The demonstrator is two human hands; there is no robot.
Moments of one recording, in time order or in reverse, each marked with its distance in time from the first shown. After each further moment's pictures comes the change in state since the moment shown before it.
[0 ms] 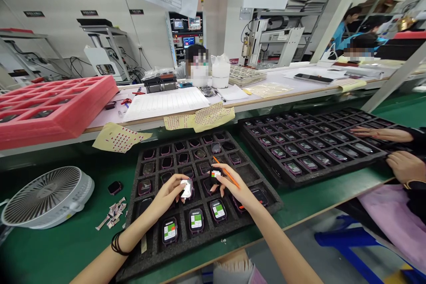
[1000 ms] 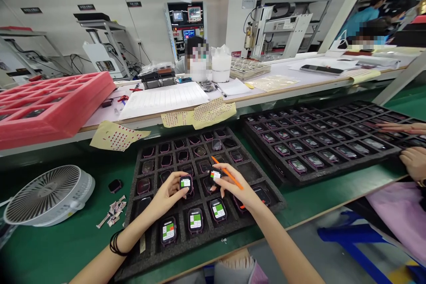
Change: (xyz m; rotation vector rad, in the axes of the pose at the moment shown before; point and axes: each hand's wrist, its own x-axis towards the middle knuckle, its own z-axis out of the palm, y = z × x) left_hand -0.002 0.000 0.001 0.105 0.003 0.027; right_hand 0.000 0.001 -0.003 0.088 -0.002 0.098
